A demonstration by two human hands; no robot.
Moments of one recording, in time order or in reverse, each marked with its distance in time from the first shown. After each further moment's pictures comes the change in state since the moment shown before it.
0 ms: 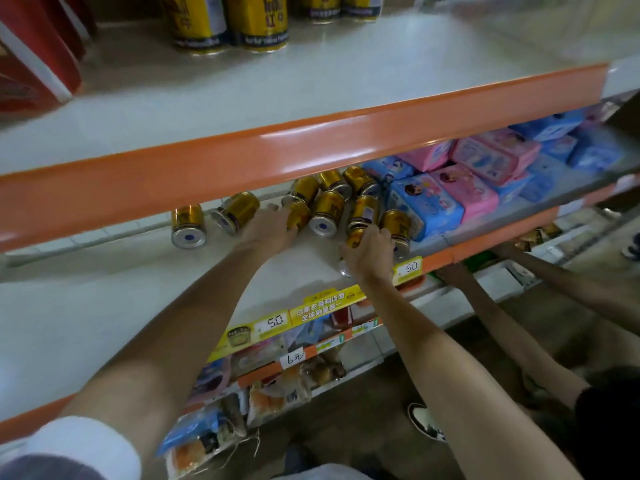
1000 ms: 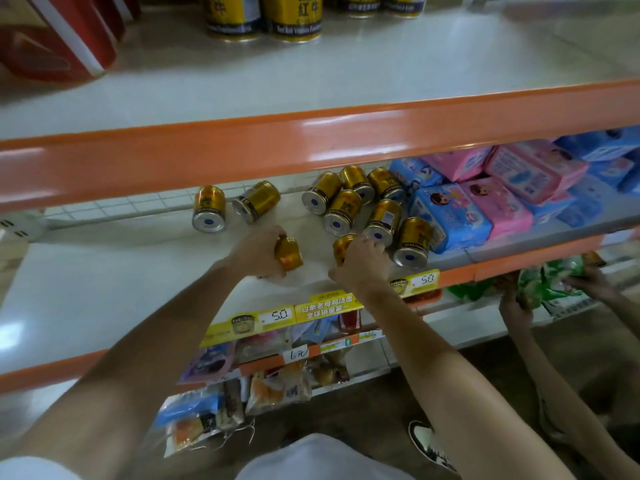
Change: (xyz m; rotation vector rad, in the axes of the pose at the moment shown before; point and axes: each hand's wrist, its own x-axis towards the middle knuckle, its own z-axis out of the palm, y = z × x) left_hand -0.048 -0.038 0.022 -0.260 -0.158 -0.142; right_hand 0.004 -0.008 0.019 -0.408 -0.261 -0.239
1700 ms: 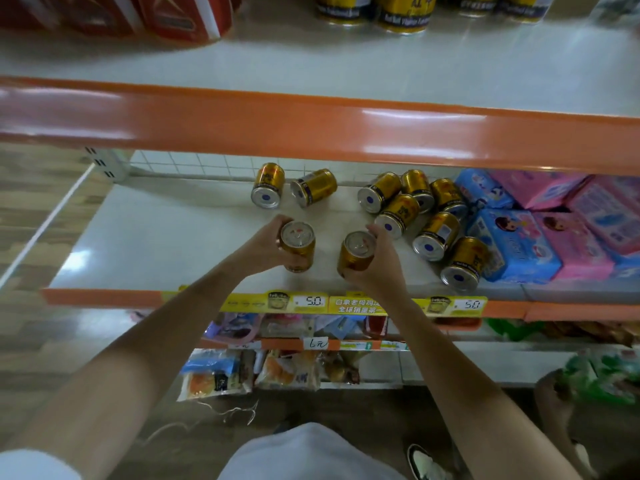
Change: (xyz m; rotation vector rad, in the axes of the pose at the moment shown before) left_hand -0.061 -0.048 0.007 -0.685 0.225 -0.042; right_hand -0.005 -0.016 0.028 0.673 -0.017 -0.371
